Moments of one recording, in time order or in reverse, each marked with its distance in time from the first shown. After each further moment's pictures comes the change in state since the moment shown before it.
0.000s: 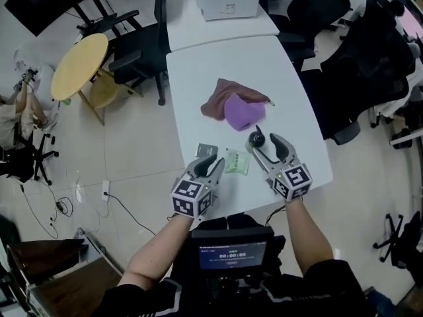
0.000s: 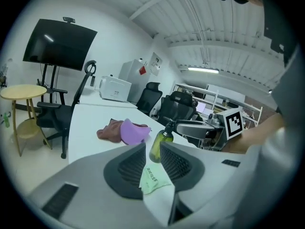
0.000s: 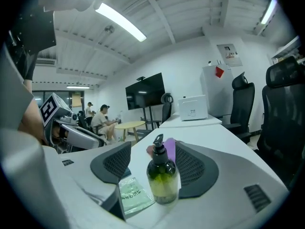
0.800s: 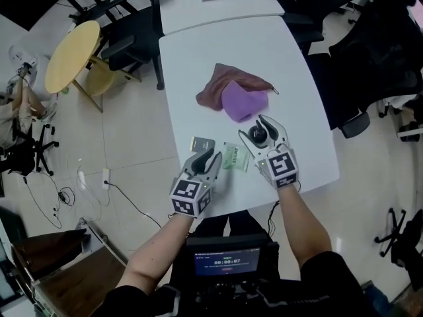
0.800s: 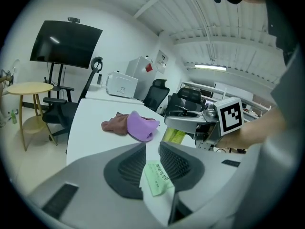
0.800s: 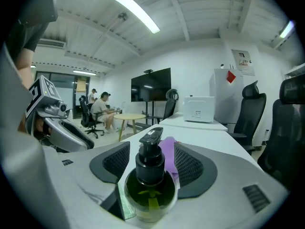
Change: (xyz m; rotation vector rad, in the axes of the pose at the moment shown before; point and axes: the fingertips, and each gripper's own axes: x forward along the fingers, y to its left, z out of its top) left arm 0.078 0.030 -0.039 -0.028 0.010 0.080; right arm 0.077 -0.048 -0.036 -0.166 0.050 0.002
